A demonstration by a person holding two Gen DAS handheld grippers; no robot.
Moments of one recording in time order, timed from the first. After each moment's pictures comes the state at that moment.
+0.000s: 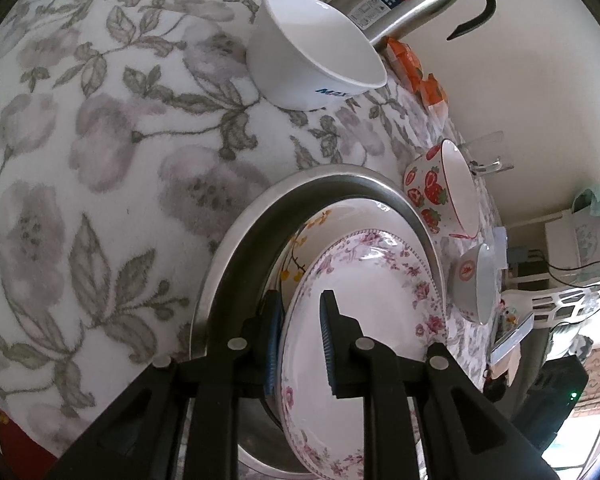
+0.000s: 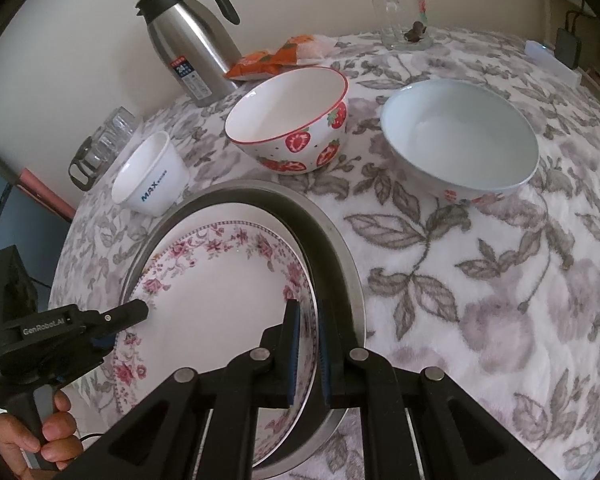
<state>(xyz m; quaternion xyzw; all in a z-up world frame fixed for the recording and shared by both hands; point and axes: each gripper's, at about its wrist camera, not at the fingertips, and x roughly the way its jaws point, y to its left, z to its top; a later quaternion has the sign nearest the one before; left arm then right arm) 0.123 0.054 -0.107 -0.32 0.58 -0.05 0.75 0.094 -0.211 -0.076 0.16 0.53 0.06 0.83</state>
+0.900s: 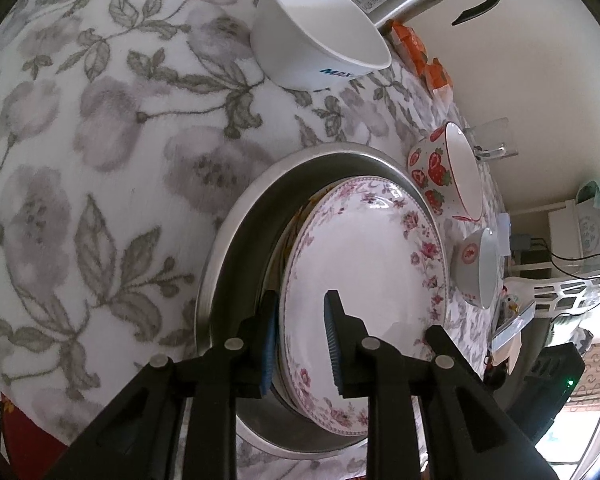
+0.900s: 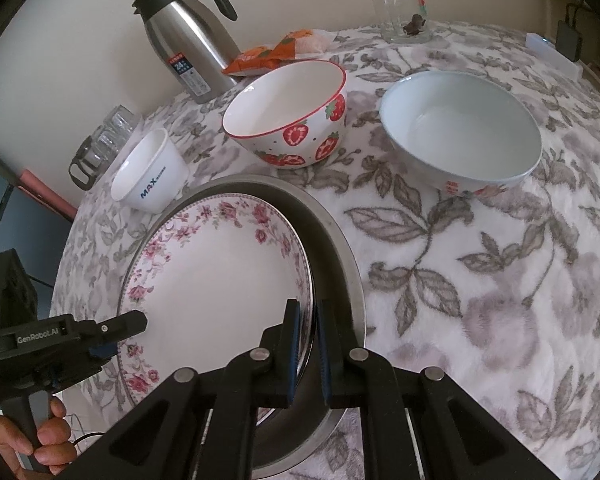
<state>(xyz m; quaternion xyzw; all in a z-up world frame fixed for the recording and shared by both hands) 0.118 0.054 -0.105 -0.31 0.61 -0.06 0.73 0.093 -0.211 -0.080 0.16 0.54 0.06 0.82</state>
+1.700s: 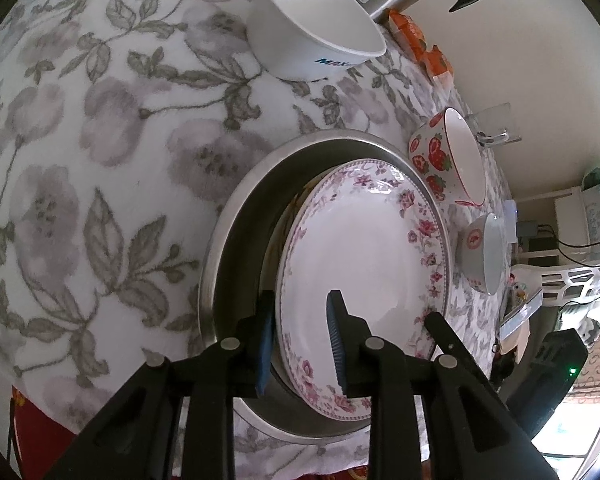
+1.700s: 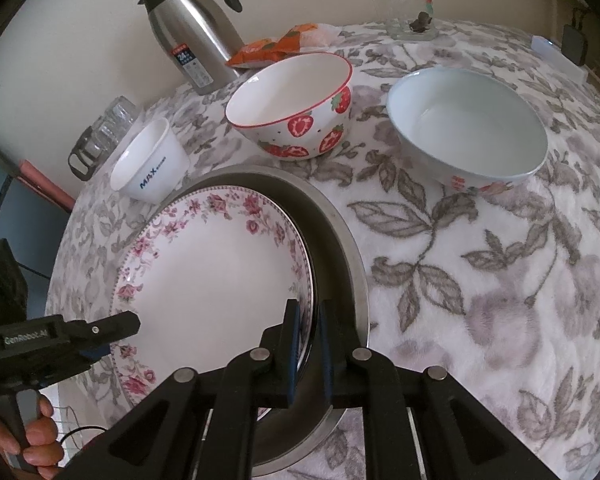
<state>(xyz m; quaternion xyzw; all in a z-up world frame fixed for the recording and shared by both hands) 0.115 0.052 -0.100 -0.30 0.62 -0.06 0.72 0.095 -0.203 -0.083 0.14 0.55 0.06 0.82</state>
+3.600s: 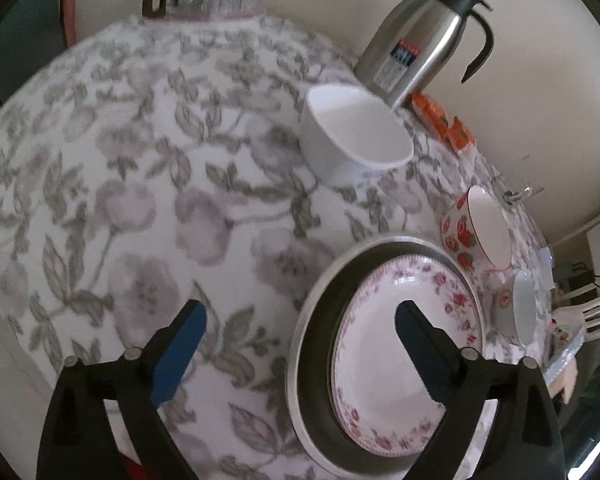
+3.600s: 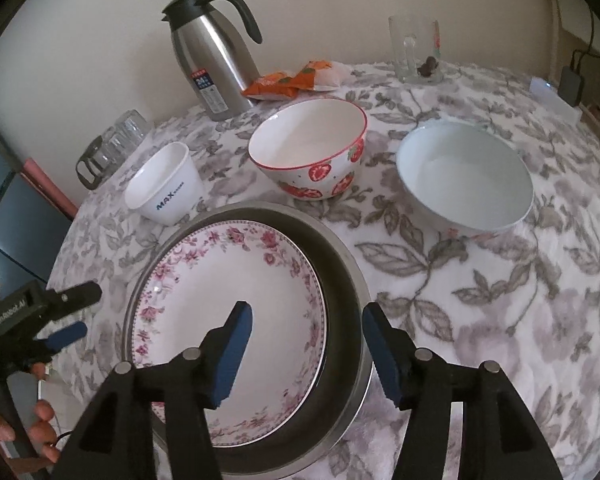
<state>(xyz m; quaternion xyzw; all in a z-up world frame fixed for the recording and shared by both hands) 0.108 0.081 -0.054 -0.21 0.52 0.05 0.83 0.089 -0.200 -0.051 0.12 0.50 0.06 0.86</state>
